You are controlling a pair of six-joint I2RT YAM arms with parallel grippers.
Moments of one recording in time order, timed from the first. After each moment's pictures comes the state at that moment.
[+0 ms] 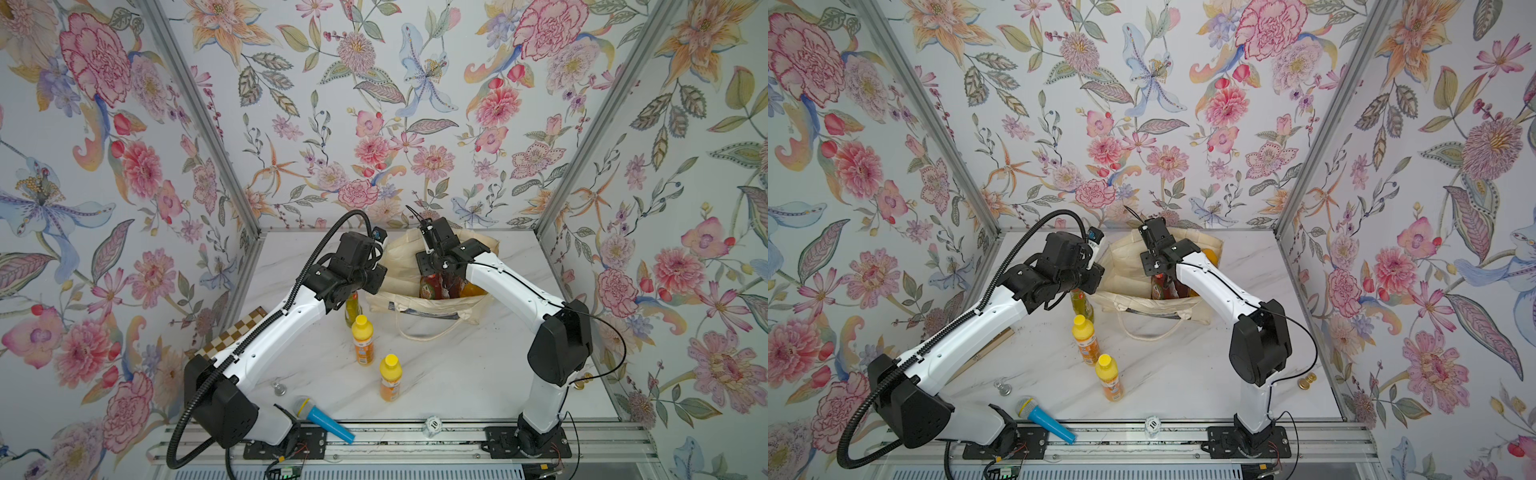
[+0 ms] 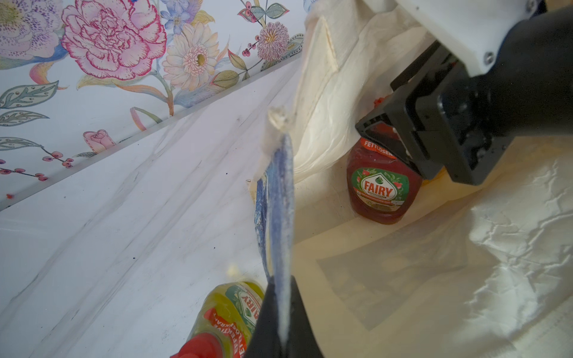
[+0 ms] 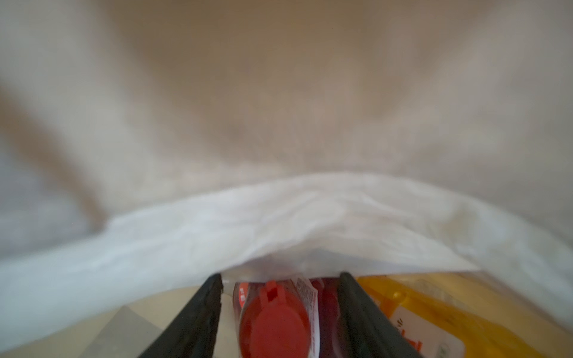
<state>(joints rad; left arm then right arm) -0.61 1.45 1.39 -0.63 -0.10 0.00 0.61 1.87 1.72 -0.75 0.28 0.15</state>
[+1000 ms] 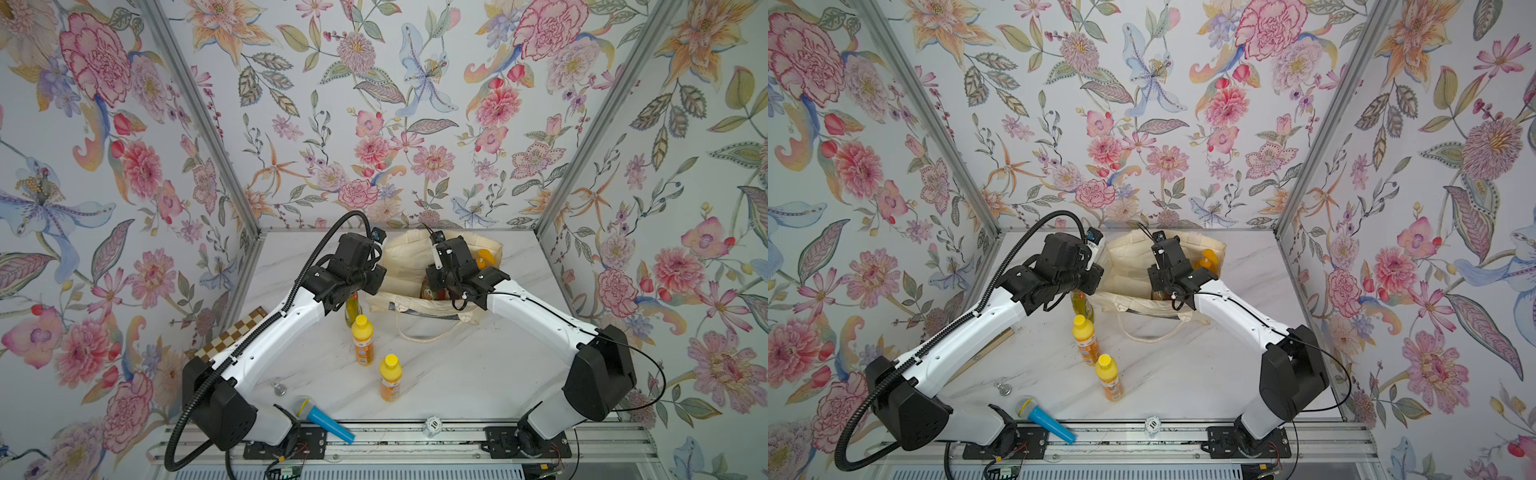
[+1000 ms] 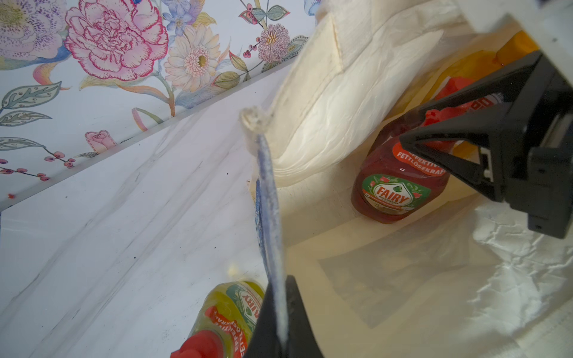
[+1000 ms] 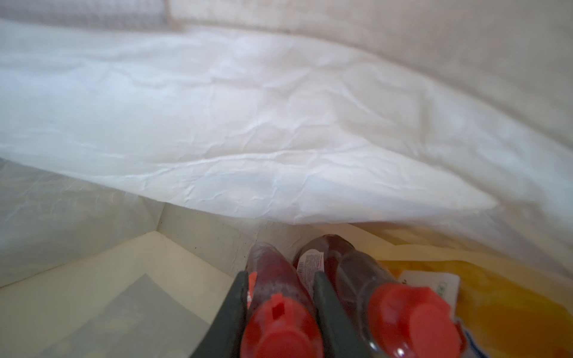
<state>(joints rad) -0.61 1.44 1.39 -0.62 -0.10 0.00 0.62 1.56 1.27 -0.40 0.25 0.12</state>
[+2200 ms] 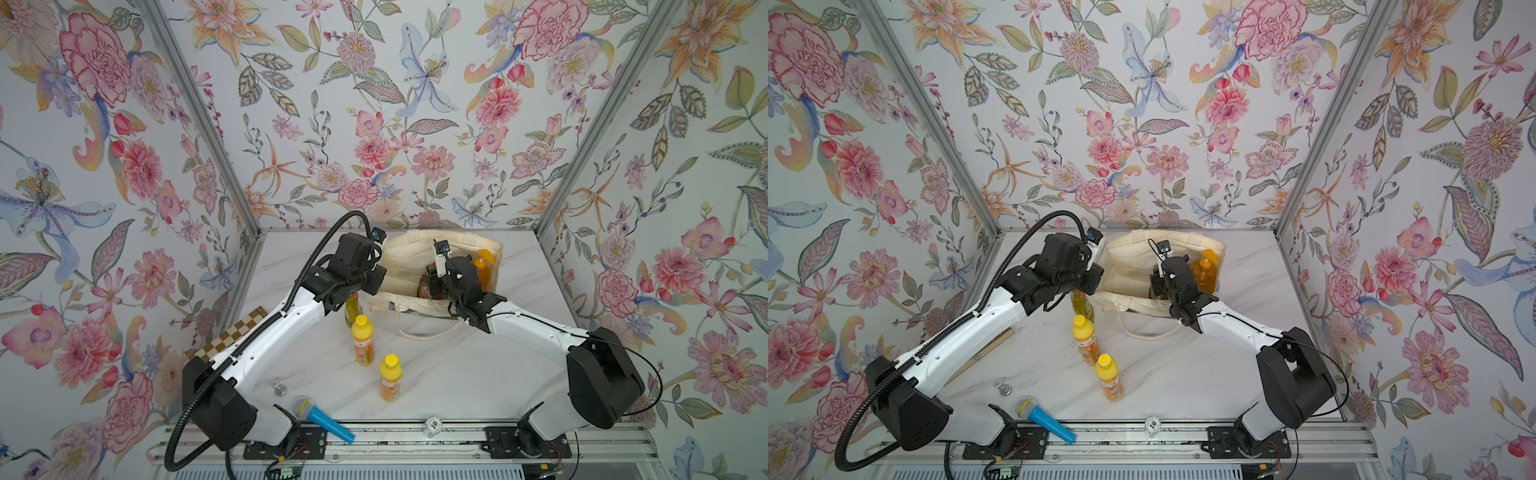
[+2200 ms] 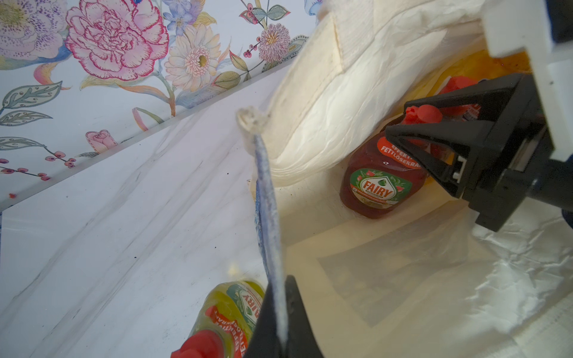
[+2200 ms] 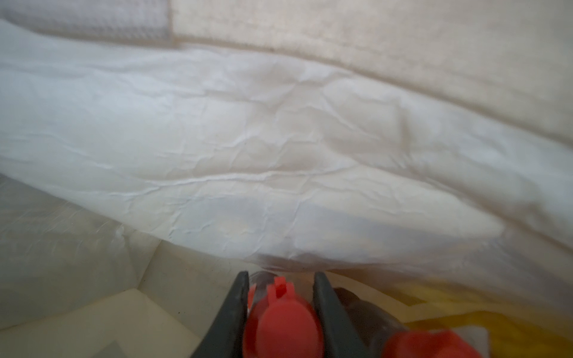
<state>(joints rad) -0.61 1.44 1.39 -0.62 -0.10 0.00 0.61 1.54 0.98 0.15 0.27 0.05</state>
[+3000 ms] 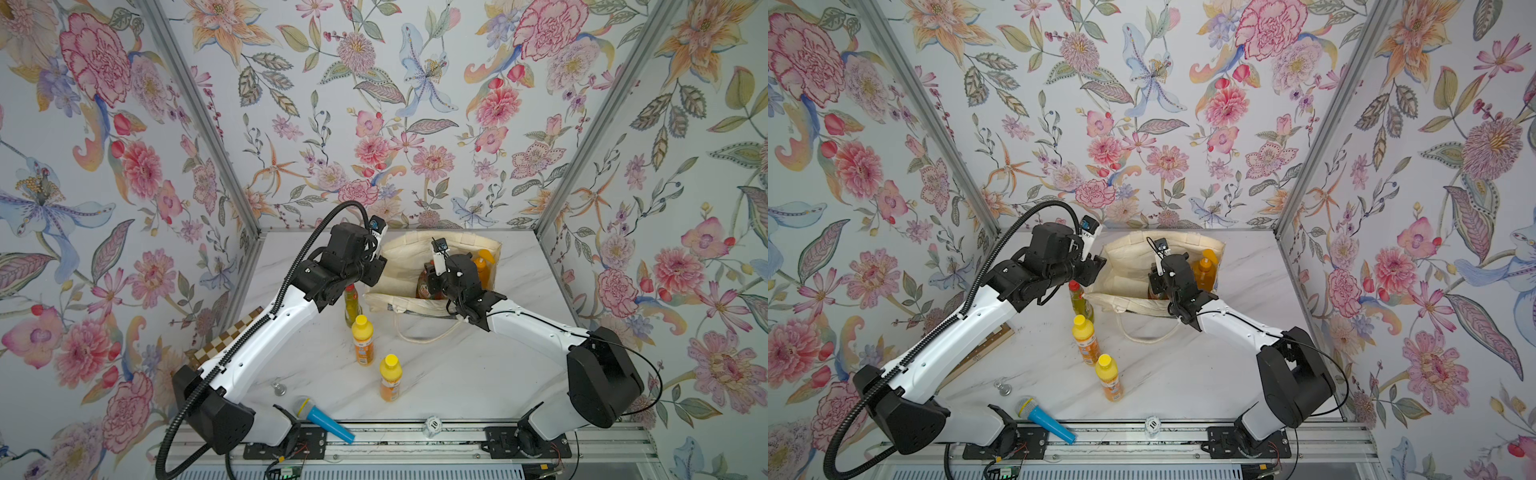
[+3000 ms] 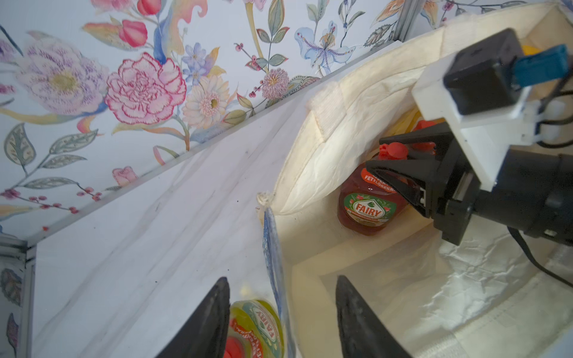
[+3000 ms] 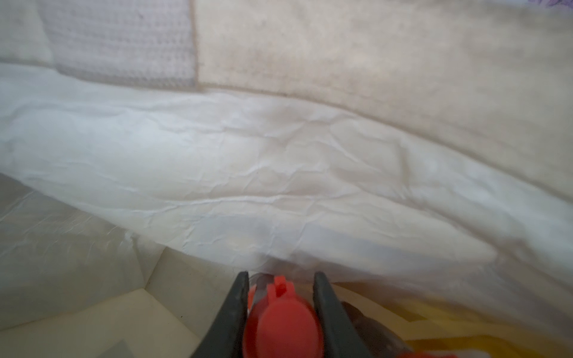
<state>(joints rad) -0.61 1.39 1.49 -0.66 -0.08 0.08 0.61 1.54 1.01 0.14 0.24 0.01</state>
